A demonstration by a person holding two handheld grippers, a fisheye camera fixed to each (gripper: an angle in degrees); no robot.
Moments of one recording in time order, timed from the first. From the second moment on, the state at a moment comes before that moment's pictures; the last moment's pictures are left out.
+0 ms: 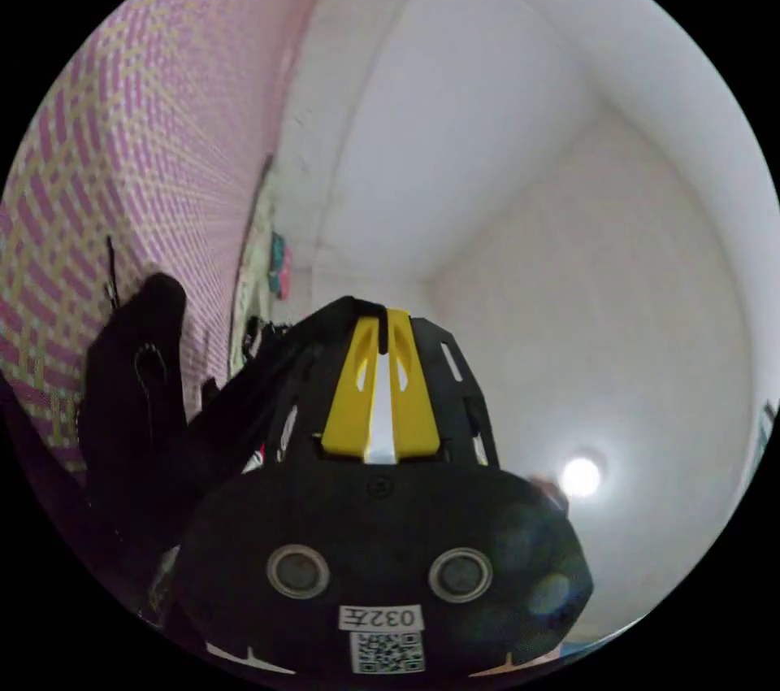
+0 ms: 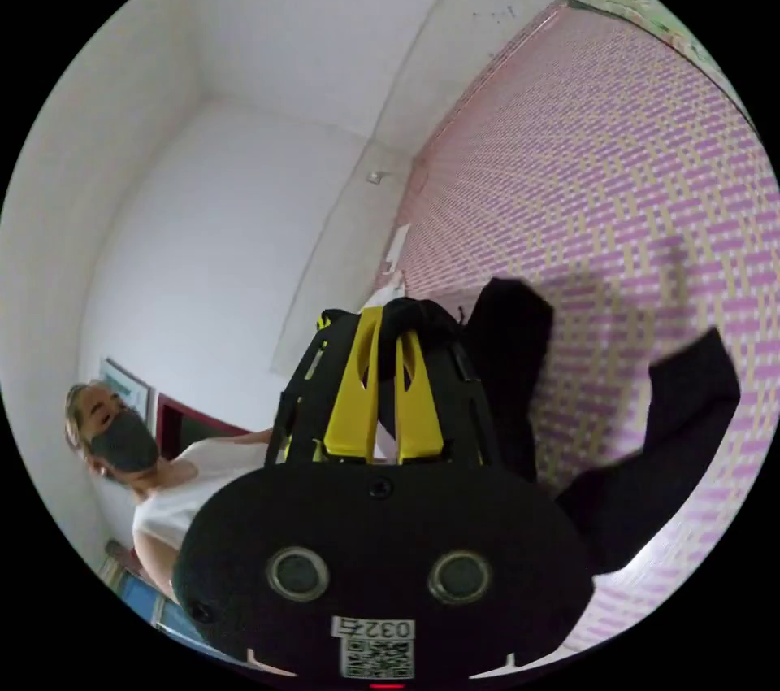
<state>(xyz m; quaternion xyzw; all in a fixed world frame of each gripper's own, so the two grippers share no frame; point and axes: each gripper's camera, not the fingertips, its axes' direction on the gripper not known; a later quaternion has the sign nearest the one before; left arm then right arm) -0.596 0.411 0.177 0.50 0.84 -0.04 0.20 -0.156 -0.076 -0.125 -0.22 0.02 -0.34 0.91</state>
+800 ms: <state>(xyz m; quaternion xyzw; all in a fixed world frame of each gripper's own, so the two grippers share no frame) -0.603 0.533 0.115 0.67 0.58 0.12 0.46 -0.218 0.072 -0.118 -0.13 0.06 -0.54 0.83</state>
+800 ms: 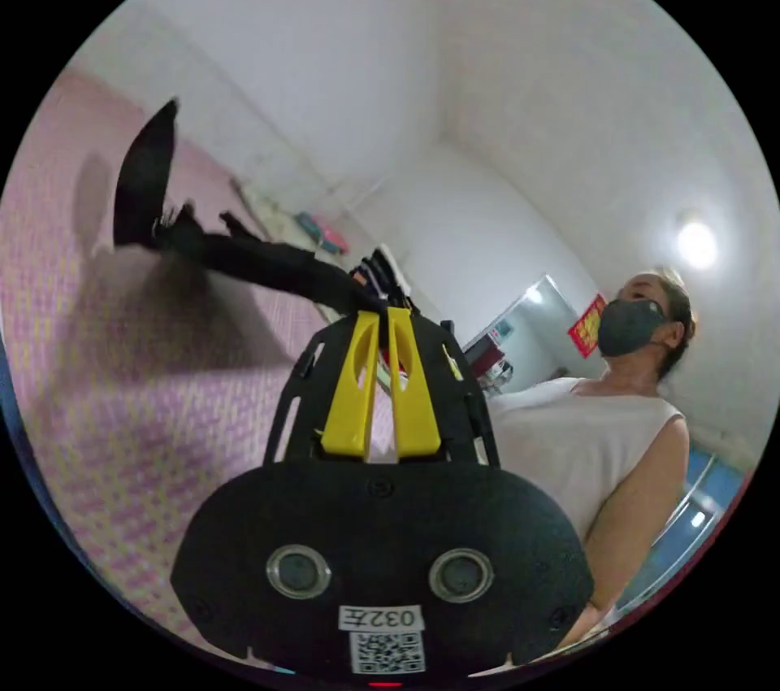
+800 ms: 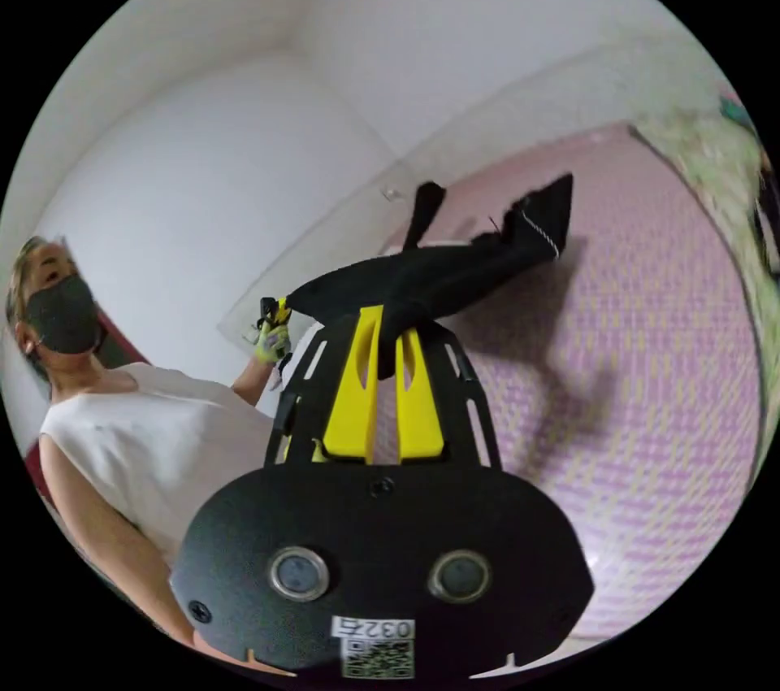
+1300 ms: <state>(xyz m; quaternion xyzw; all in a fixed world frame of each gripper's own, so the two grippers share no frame) -0.445 0.398 0.328 0.35 0.69 -0.02 0.63 0.074 0.041 -0.051 -0.24 0.20 -0.26 0.92</state>
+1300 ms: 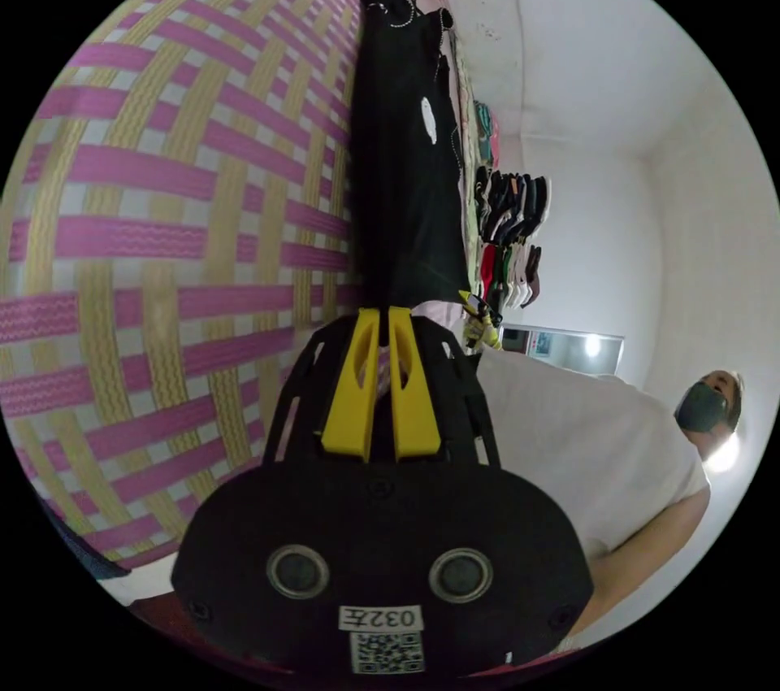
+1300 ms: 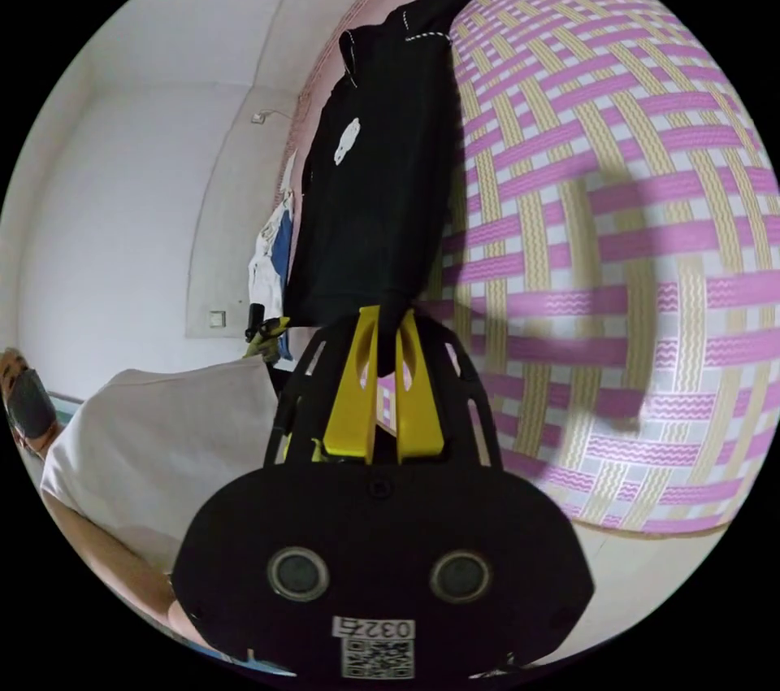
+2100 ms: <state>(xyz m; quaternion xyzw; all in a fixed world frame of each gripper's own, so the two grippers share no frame) -0.413 0.491 0.283 0.40 0.65 0.01 0.64 0.109 0.060 -0.079 -0.19 0.21 -0.19 0.94</state>
